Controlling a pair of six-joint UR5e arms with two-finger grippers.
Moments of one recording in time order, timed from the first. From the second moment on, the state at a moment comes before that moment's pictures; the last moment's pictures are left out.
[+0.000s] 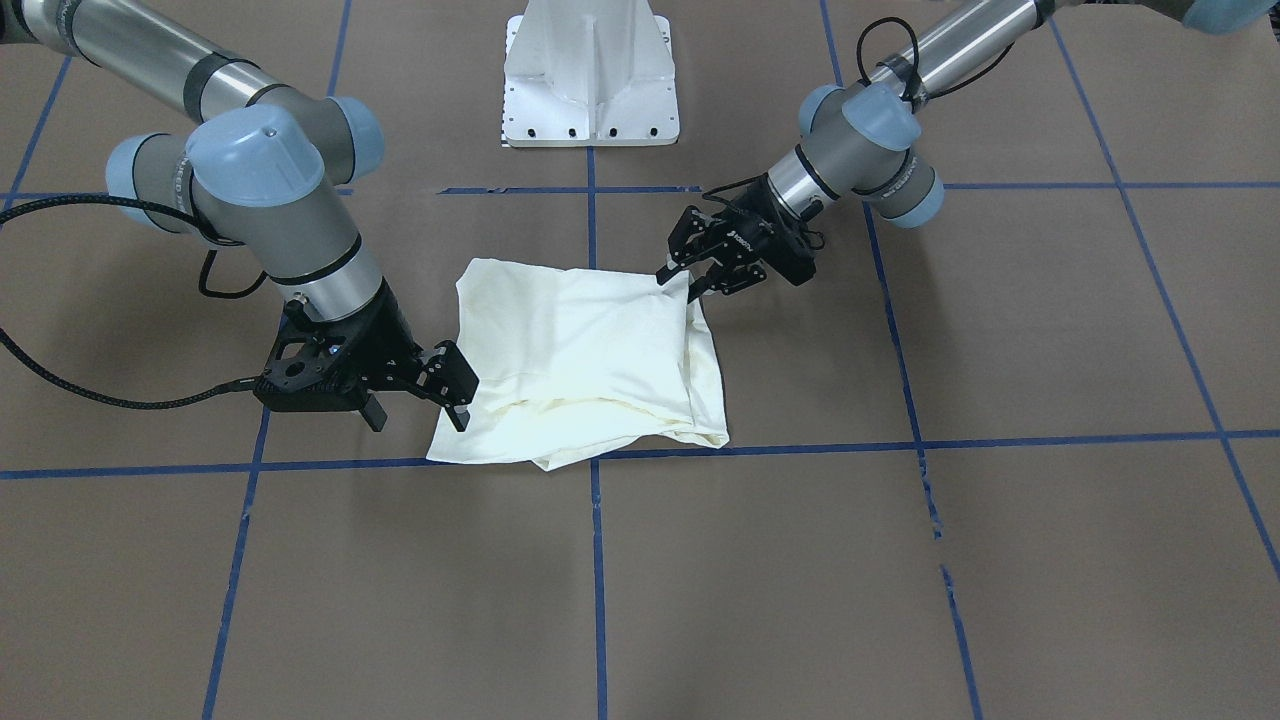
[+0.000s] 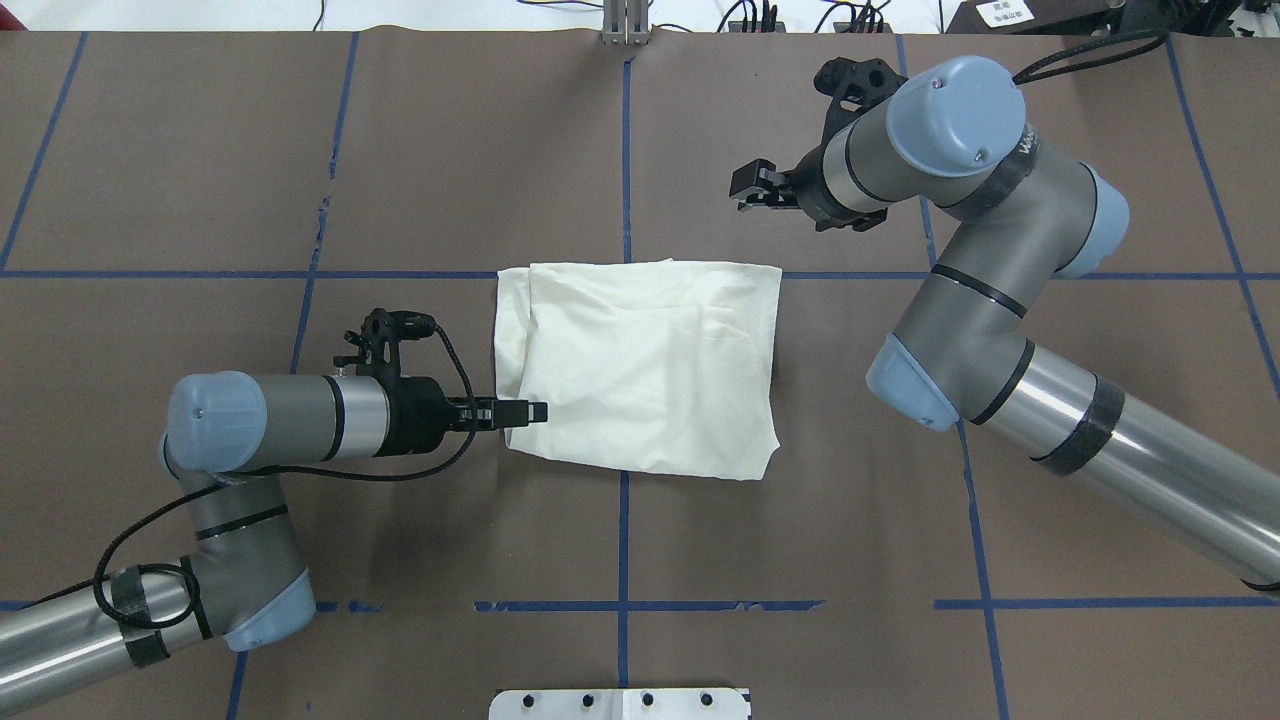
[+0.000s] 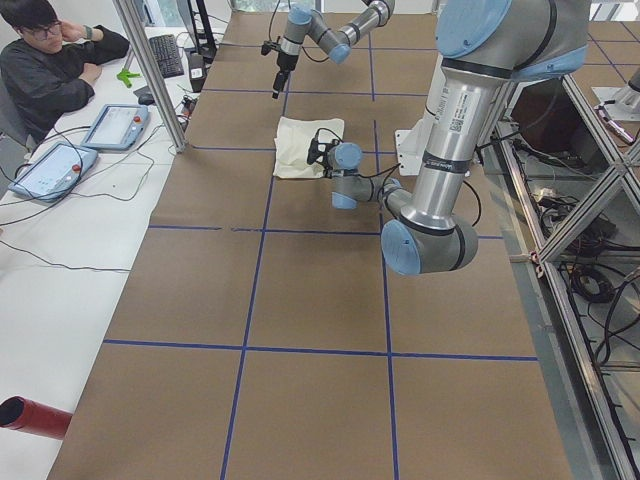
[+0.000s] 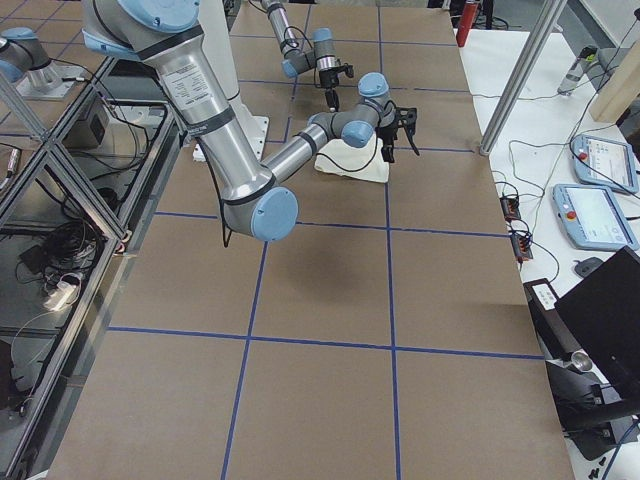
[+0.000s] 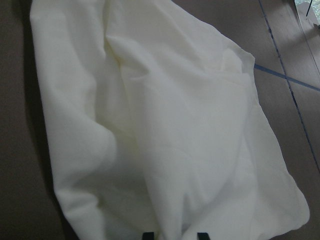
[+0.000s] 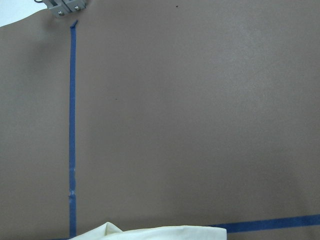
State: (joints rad) left arm -0.48 -1.94 -1.49 -2.86 -1.80 -1.35; right arm 0.76 -1.00 1.59 -1.17 1.86 1.29
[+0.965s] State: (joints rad) left arm -0.50 -2.01 -1.53 -2.77 -1.83 -1.48; right arm 0.76 -1.00 1.59 -1.17 1.86 1.29
